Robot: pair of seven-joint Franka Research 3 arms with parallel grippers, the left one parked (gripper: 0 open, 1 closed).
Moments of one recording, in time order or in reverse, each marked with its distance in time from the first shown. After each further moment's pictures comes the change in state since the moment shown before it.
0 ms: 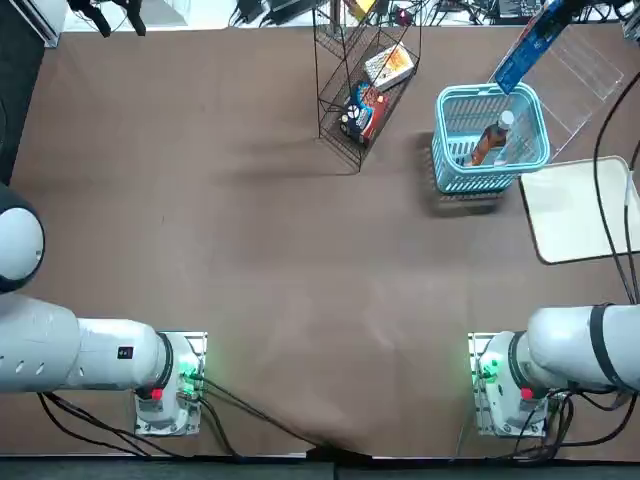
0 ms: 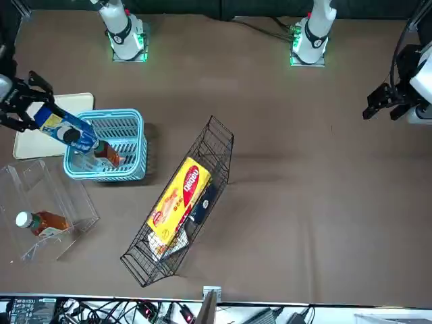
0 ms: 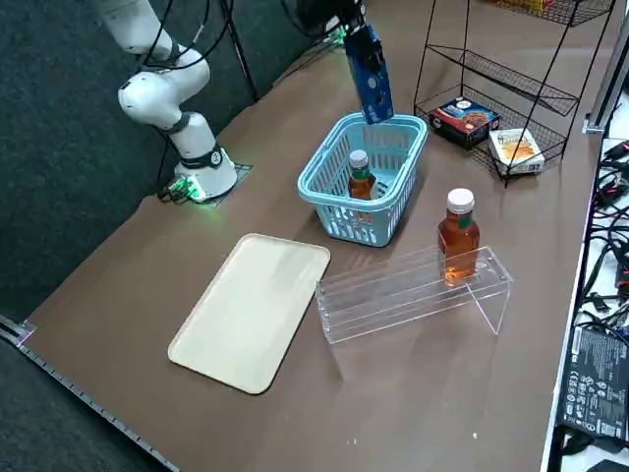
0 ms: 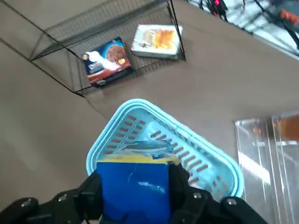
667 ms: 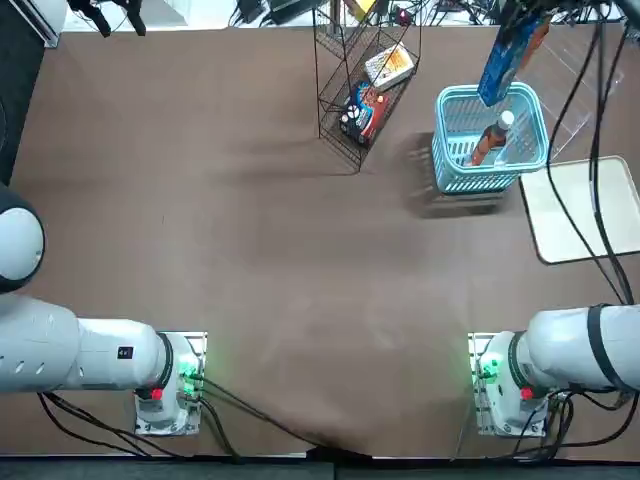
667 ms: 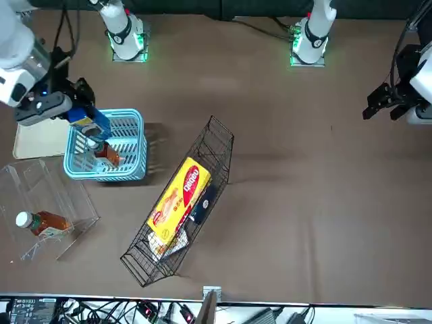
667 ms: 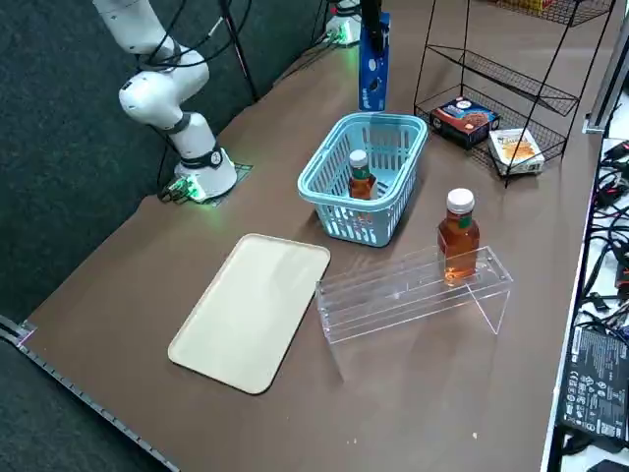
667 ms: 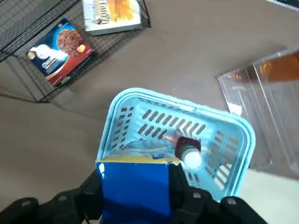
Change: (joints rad) arm 0.056 0.000 0.274 0.035 -0.377 -0.003 0.753
